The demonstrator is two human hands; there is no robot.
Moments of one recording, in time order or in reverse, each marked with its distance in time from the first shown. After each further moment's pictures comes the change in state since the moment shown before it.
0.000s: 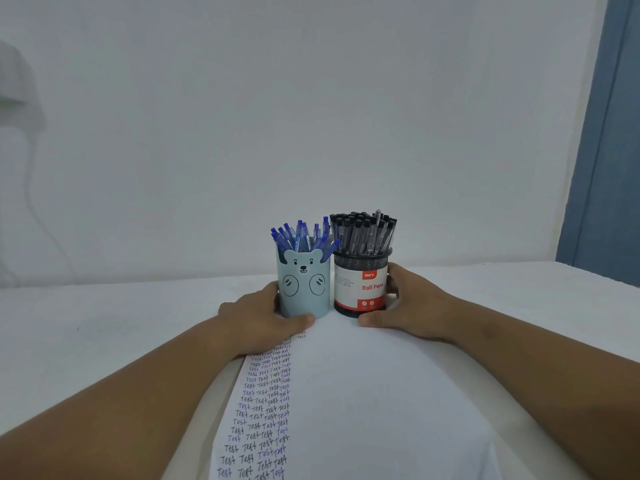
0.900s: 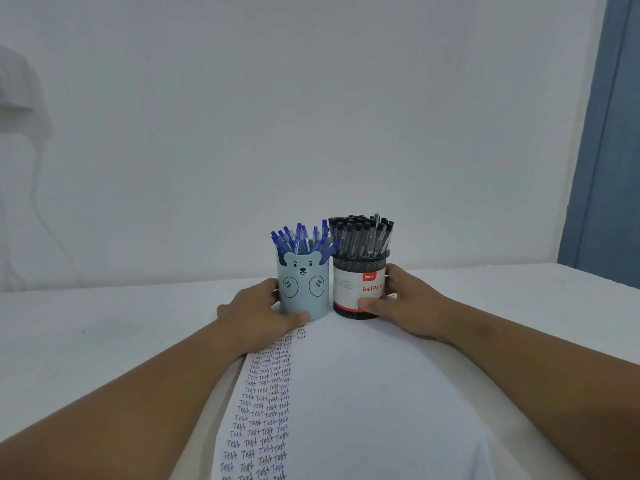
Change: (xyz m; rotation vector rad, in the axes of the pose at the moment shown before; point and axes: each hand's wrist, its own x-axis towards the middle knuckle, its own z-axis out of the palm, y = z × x) left_hand 0.003 -0.002 -0.001 -0.134 0.122 -0.017; right_hand 0.007 0.003 0.007 0.073 0.051 0.036
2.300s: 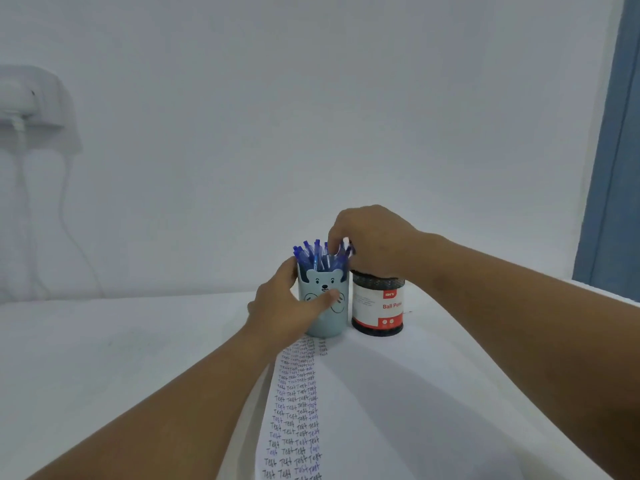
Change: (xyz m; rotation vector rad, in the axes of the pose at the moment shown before) left_hand -0.008 0.026 -0.009 -0.425 0.231 0.136; right_hand 0.039 -0.150 -0.010 -0.982 0.063 -0.438
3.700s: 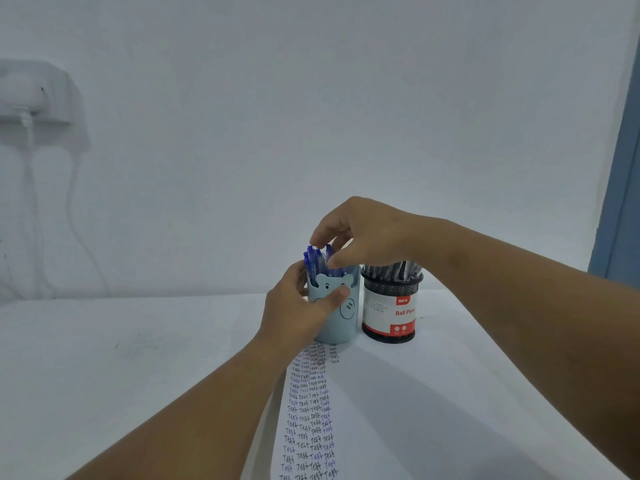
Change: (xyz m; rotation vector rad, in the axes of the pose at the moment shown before) left_hand 0.008 -0.006 0.006 -0.237 0.034 0.017; right_hand 0.016 -0.011 -0.018 0.582 -0.146 0.001
